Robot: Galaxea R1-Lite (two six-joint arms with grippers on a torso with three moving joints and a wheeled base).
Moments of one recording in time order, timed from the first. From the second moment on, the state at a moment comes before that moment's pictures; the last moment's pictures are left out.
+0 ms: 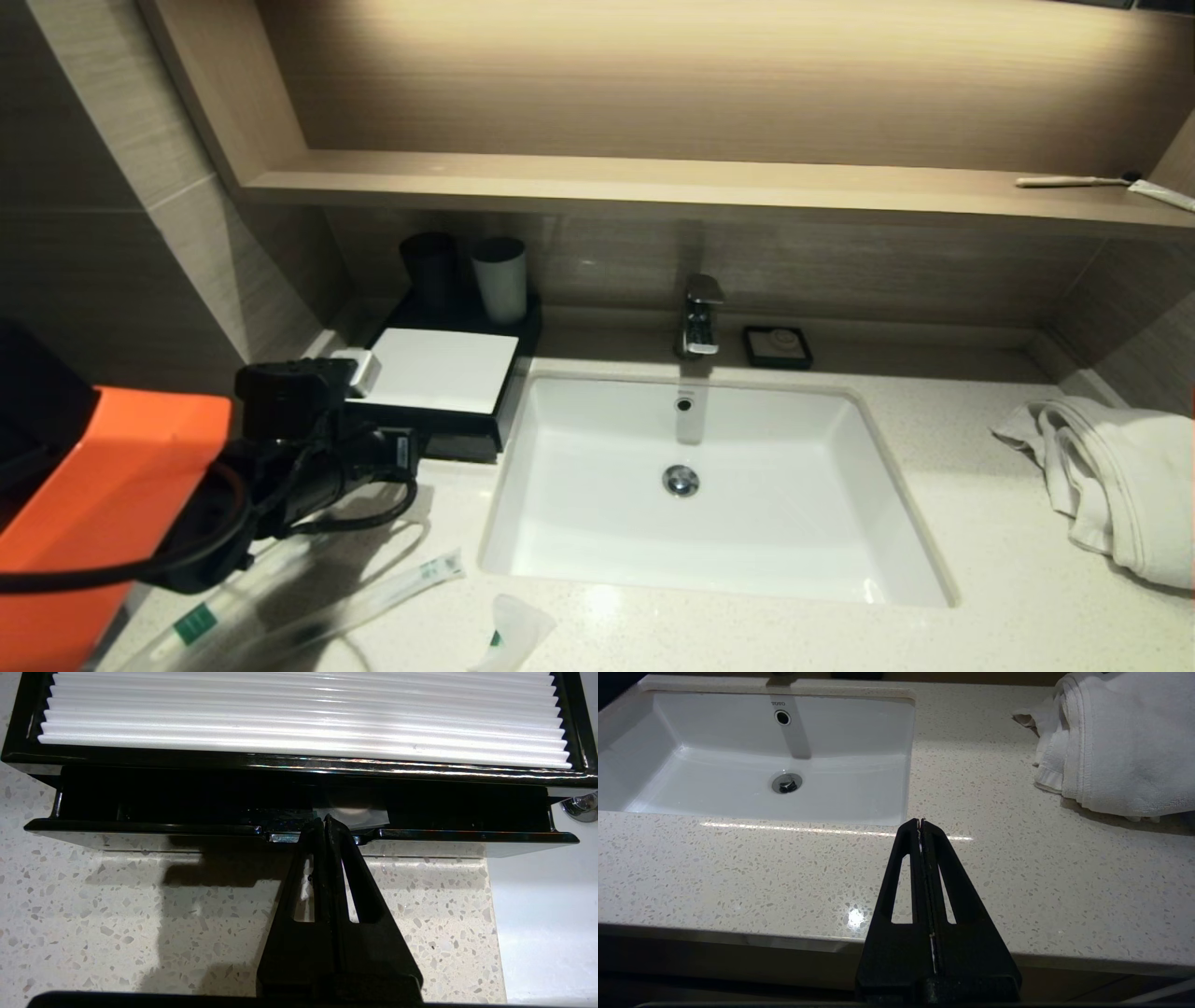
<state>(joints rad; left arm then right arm) -0.20 1.93 -0.65 -0.84 0.01 -0.06 0.00 0.00 0.00 0.00 0.00 0.00</state>
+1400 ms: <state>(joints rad) -0.19 1.98 -0.67 -0.88 0.01 -0.06 0.00 0.00 0.00 0.00 0.00 0.00</state>
